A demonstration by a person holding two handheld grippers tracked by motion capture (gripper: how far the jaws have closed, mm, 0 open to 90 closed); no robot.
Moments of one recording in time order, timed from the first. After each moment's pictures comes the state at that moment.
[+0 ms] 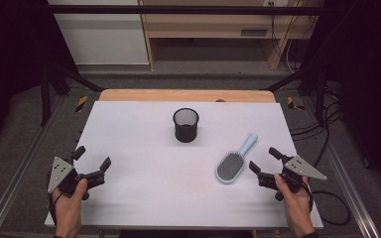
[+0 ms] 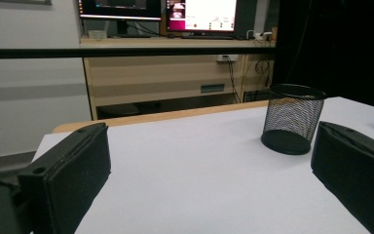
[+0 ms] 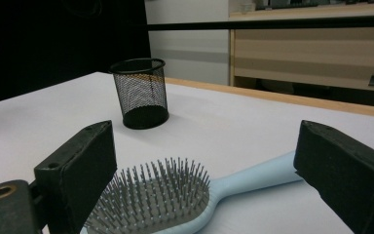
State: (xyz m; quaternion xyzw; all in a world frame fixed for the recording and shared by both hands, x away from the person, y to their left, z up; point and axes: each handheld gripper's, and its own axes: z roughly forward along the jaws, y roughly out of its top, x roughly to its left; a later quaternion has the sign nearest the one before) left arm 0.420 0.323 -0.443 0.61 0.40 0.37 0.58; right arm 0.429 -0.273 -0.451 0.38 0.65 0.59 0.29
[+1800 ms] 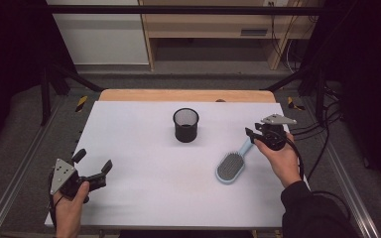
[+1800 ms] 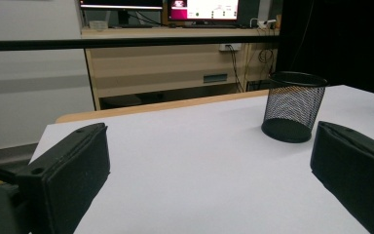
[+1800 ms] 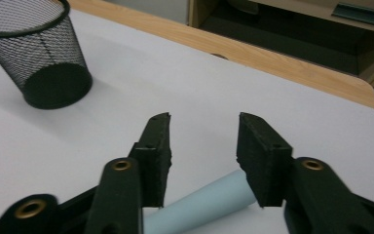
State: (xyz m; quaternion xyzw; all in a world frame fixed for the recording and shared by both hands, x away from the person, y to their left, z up) left arm 0.415 0.317 -0.444 0.62 0.40 0.37 0.56; right arm 0.535 -0.245 -0.404 0.45 0.74 0.40 0.28
